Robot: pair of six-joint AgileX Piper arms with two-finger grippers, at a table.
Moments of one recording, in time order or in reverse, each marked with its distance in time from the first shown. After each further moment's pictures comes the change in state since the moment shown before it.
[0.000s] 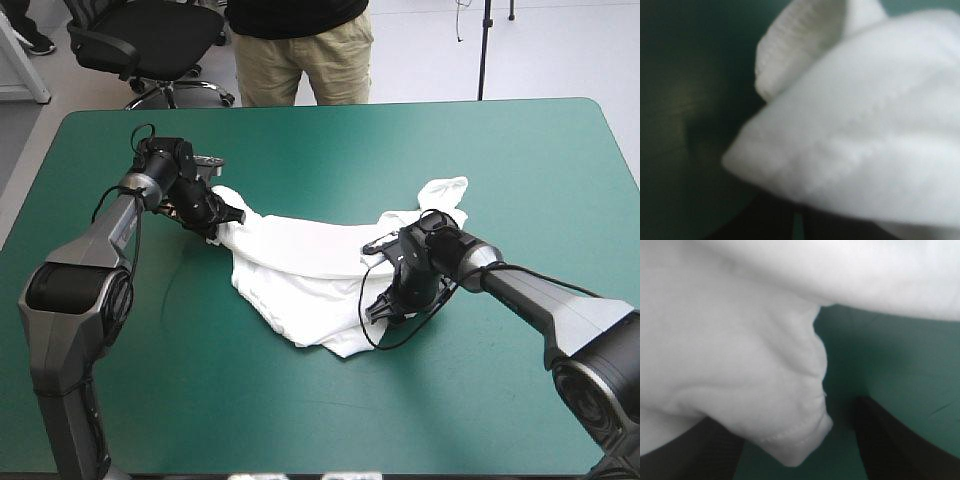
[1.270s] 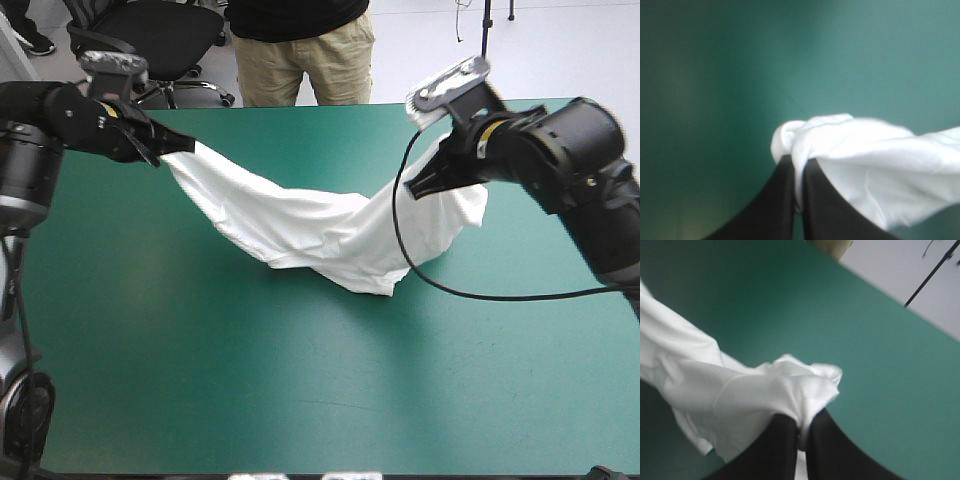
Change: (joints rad) left arm 0.010 -0.525 -0.200 -0.008 0.093 0.008; right arm -0.012 -0.312 -0.703 -0.252 0.264 -0.089
